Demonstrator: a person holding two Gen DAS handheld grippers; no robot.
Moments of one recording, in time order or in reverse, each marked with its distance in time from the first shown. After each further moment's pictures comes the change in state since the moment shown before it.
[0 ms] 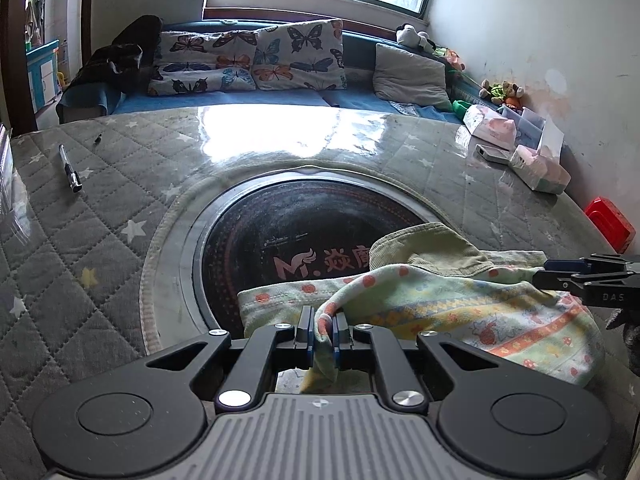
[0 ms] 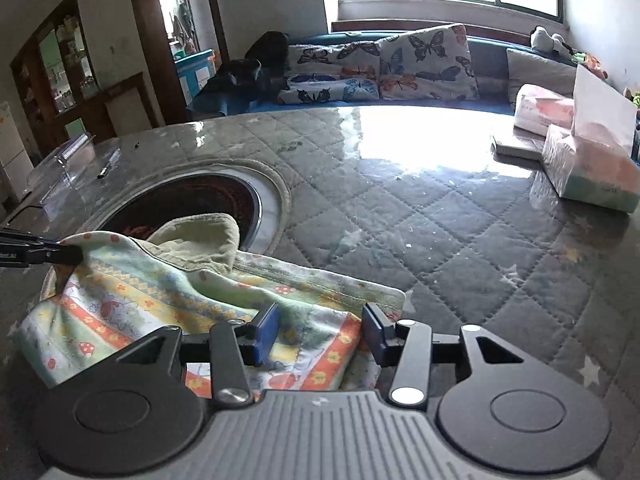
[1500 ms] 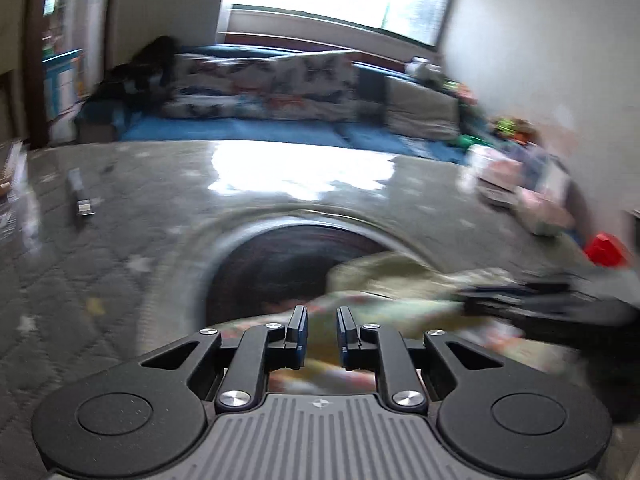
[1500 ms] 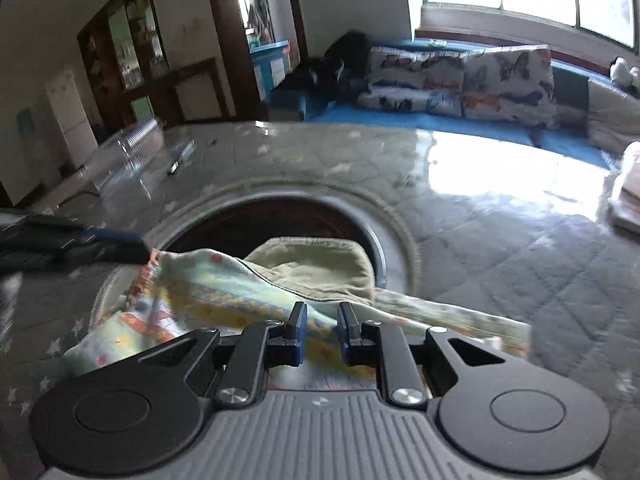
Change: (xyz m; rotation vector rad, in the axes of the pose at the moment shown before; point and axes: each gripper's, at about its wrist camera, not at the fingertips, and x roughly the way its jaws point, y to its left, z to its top) left arm -0.015 -0.020 0.014 -0.033 -0.091 -0.003; right arm 0.046 0.075 0.043 -0.147 0.009 0.177
